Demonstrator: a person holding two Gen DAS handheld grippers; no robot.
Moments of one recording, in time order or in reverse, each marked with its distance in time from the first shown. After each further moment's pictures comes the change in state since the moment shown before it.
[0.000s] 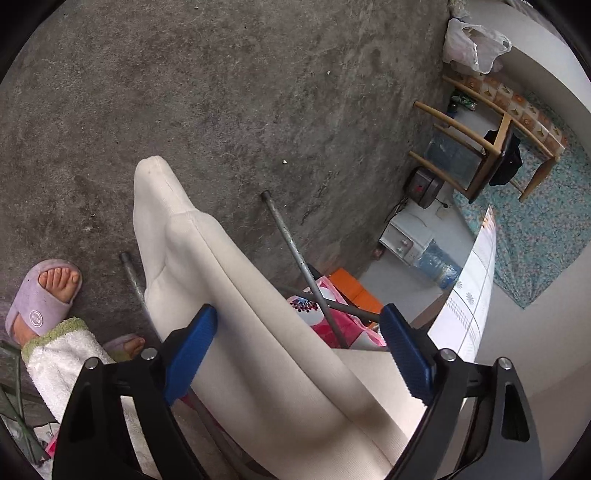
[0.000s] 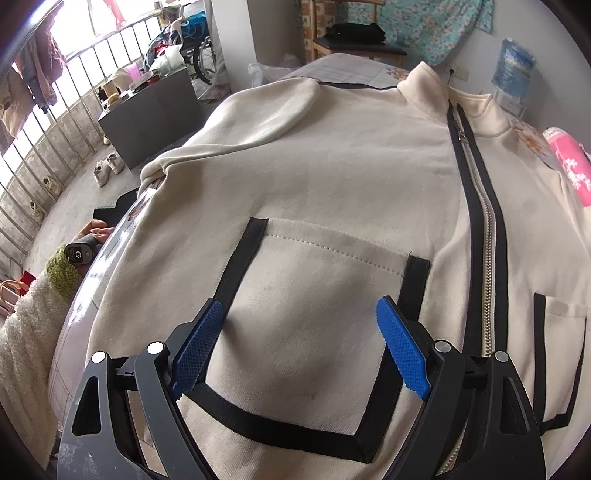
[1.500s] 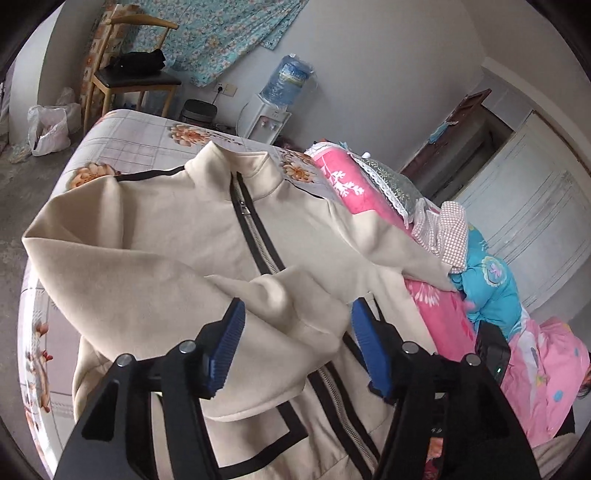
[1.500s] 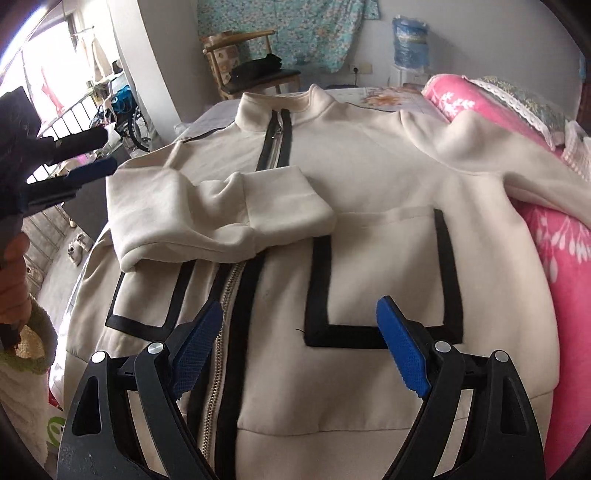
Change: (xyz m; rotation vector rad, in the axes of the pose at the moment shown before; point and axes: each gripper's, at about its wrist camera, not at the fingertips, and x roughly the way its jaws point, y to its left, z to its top) left arm 0.096 -0.159 -0.446 1.589 -0.038 0.257; right arm -0.098 -0.153 -0.087 0.305 -0.147 -0.065
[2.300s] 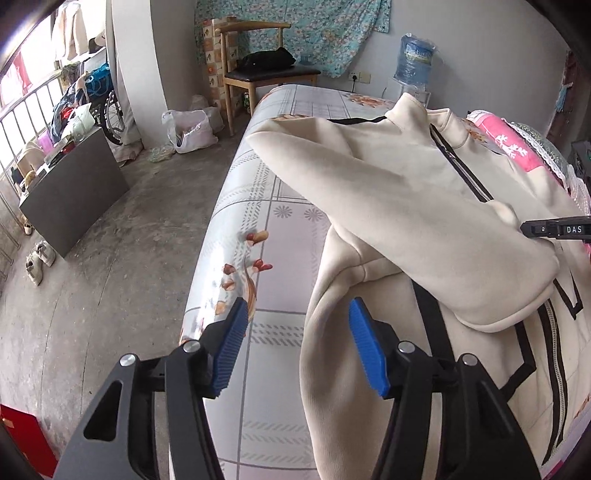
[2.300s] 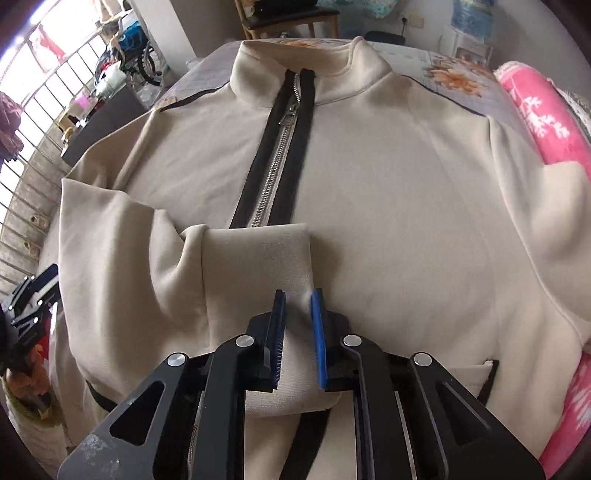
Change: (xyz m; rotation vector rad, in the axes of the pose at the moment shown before) left arm -0.016 0.111 -0.065 0.027 0.041 0.646; right arm 0.116 0.019 0.107 -0.179 0.294 0.018
